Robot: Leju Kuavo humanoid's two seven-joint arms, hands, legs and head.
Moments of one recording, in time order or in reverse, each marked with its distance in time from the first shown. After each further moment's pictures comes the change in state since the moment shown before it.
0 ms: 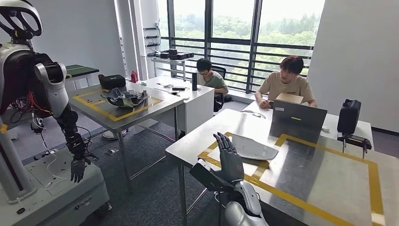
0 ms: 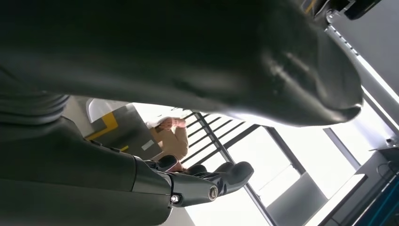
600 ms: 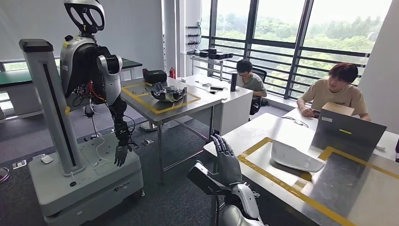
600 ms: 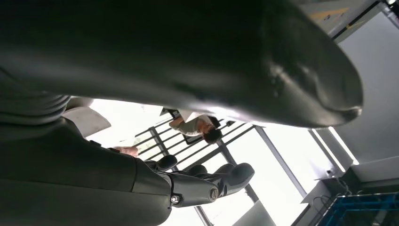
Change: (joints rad) left arm 0.003 0.002 0.001 0.001 -0.001 -0.012 -0.001; right arm 0.017 -0.009 0.025 -0.004 -0.012 -0.017 -0.001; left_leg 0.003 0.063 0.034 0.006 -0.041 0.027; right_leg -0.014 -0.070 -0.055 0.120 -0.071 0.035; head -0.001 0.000
